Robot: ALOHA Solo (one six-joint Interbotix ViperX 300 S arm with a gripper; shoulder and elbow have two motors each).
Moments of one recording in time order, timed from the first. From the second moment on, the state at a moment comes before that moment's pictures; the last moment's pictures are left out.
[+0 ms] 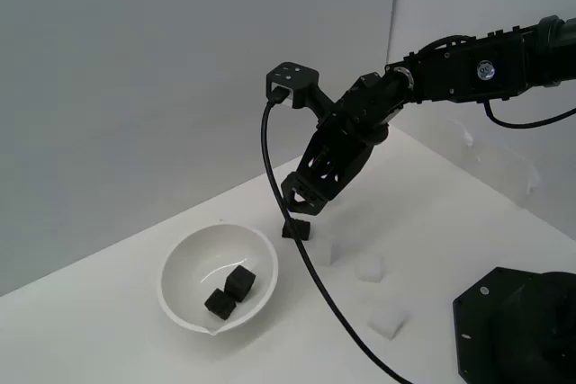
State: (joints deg) arm -17.8 107.2 106.7 137.5 137.5 -16.0 30.4 18.9
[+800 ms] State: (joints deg) arm -18.0 96.7 96.3 137.5 137.8 -16.0 26.3 20.9
